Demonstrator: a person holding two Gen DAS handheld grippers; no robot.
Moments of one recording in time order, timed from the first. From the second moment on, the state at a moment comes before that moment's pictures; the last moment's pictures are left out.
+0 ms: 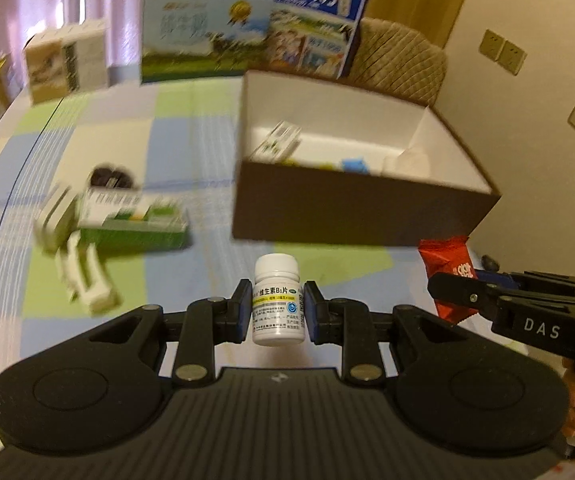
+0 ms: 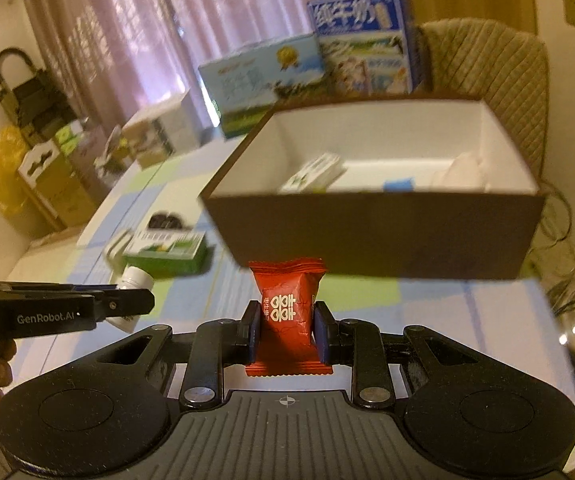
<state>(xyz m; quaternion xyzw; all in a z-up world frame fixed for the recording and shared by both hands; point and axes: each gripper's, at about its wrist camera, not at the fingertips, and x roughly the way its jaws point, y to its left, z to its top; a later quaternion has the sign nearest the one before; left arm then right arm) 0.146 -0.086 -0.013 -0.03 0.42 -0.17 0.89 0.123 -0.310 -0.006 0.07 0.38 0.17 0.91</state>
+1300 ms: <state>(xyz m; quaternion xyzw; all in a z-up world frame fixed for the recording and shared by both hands) 0.352 -0.185 -0.063 0.12 0.52 -0.19 0.82 0.306 -0.406 -0.008 -0.03 0.47 0.08 0.88</state>
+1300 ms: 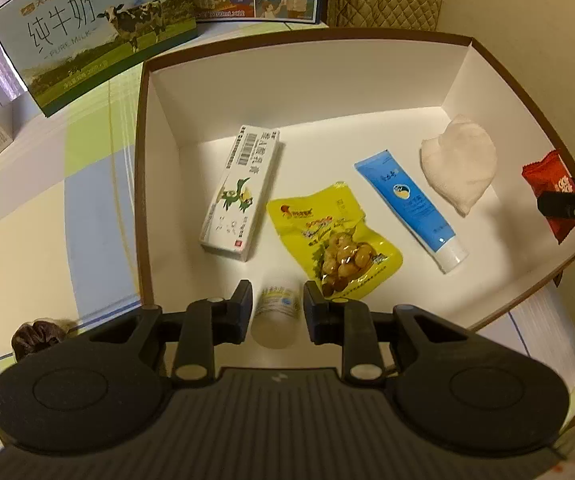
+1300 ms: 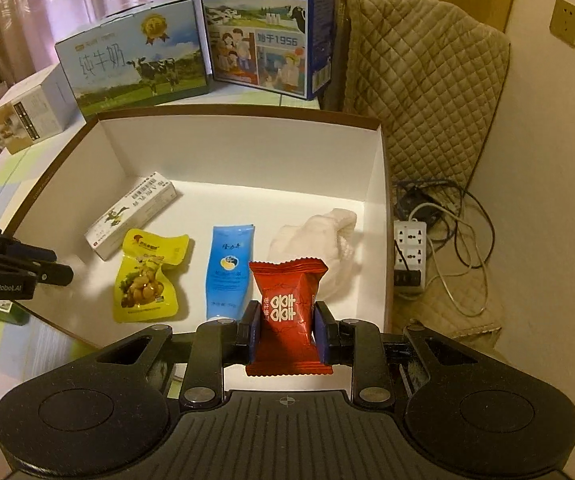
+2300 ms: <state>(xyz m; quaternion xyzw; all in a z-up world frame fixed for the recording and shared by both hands) 0.308 -0.140 0.003 0.08 0.43 -0.23 0.87 0.269 -0.406 0.029 0.03 0.42 0.10 0.90</state>
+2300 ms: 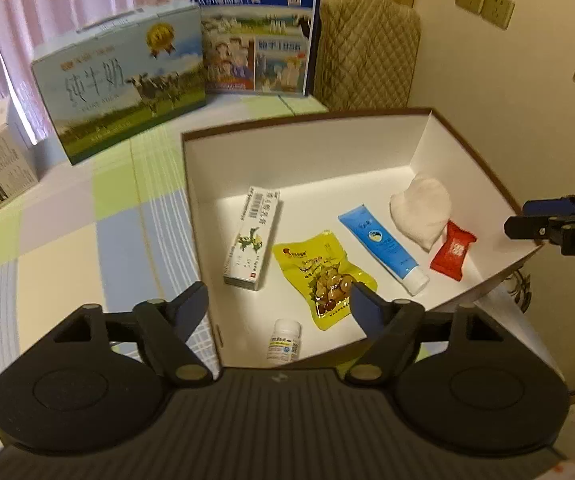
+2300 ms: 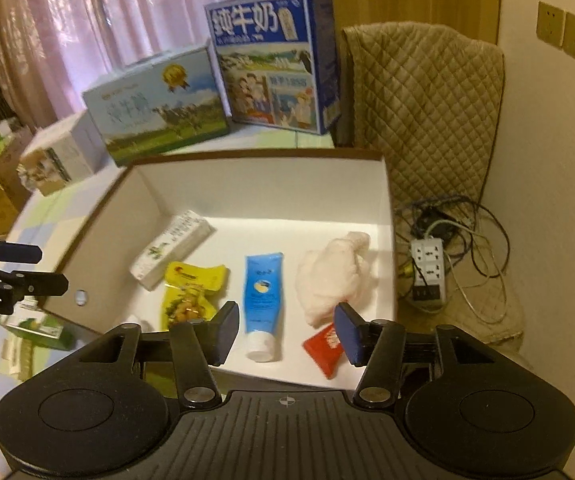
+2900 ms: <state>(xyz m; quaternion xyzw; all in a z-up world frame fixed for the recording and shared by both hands) 0.213 -0.038 0.049 0.04 0.39 -0.18 0.90 0.181 -0.356 0.056 0.03 0.38 0.18 0.91</state>
